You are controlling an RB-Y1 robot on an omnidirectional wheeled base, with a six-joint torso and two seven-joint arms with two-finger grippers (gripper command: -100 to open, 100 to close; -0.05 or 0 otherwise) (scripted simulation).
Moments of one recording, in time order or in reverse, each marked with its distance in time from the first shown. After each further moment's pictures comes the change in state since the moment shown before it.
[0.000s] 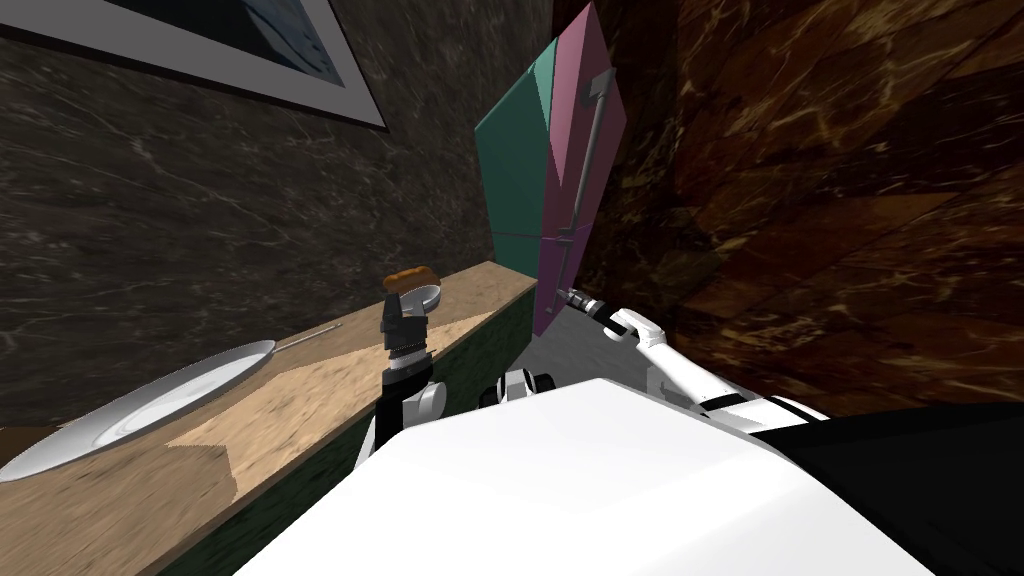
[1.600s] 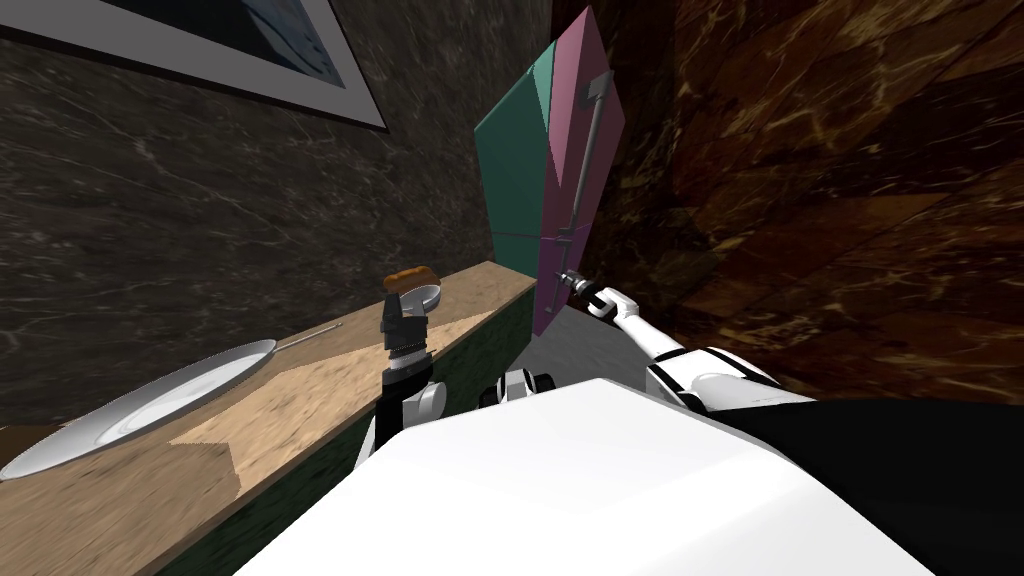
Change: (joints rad) left arm 0.000 0.000 0.000 0.000 0.000 0.000 0.000; right arm -0.317 0.006 0.056 0.194 -0.074 0.175 0.265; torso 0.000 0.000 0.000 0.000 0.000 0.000
